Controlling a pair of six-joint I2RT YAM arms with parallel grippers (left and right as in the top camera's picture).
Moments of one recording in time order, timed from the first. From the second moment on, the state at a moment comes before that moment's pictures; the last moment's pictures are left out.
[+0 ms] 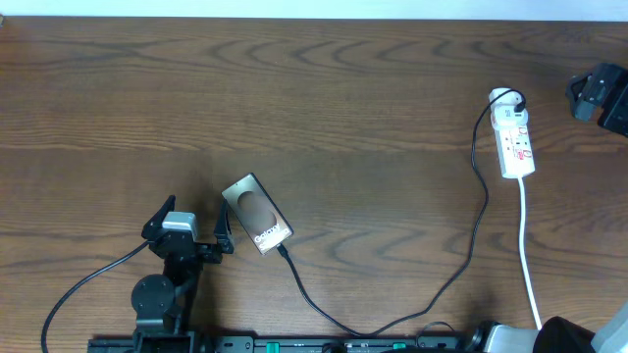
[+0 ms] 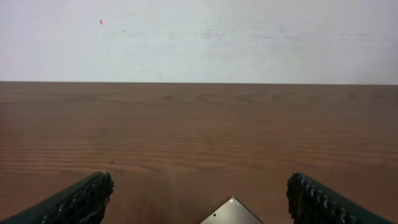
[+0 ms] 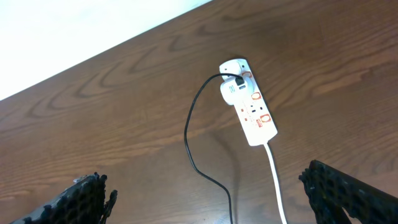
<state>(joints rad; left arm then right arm) -0.01 0.01 0.01 -0.09 0.12 -0.04 -0.42 1.50 2.05 -1.42 -0.32 0.05</state>
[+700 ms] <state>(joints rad) -0.01 0.01 0.01 -0.10 0.12 -0.04 -0.25 1.22 1.60 -0.90 -0.20 0.12</state>
